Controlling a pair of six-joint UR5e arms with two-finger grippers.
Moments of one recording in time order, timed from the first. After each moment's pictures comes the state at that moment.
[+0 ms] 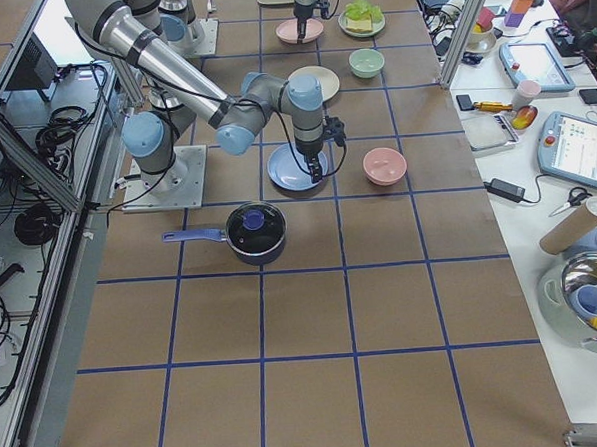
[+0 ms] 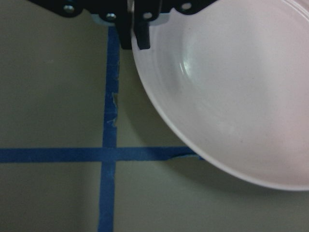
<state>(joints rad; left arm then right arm) -1.64 -1.84 -1.99 -0.99 1.66 -0.02 1.08 -1.51 2.10 -2.21 -1.52 -0.71</state>
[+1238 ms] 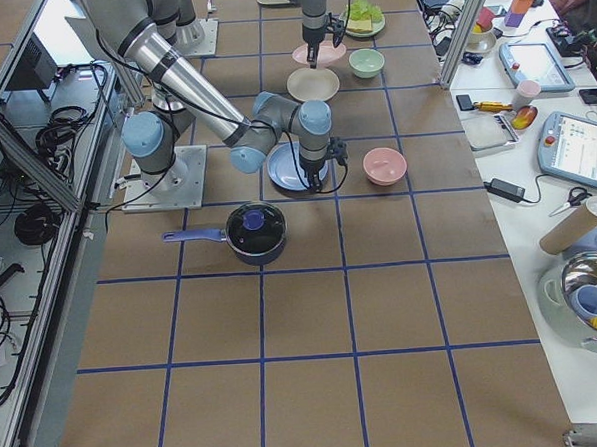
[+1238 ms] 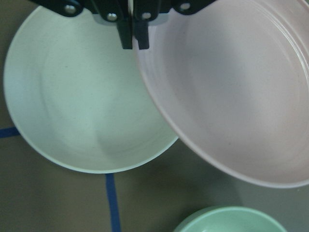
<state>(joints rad) -2.07 -2.05 -1.48 -1.25 1.68 -0.25 1.08 -1.37 2.11 -2.25 -1.52 -0.69</state>
